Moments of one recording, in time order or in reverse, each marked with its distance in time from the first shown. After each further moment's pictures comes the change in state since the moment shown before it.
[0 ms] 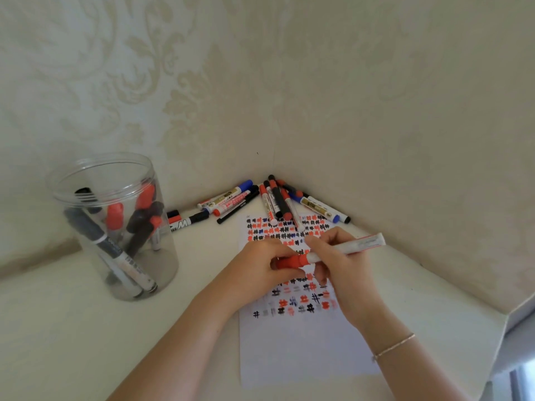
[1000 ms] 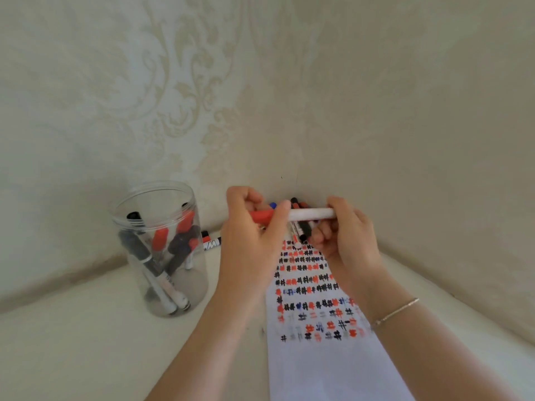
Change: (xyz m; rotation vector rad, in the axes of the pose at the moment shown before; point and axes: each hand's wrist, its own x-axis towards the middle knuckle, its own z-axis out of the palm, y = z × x) left_hand -0.016 0.057 -0.059 -0.363 0.861 0.007; right_hand 0.024 -0.064 0.055 0.362 -0.017 0.057
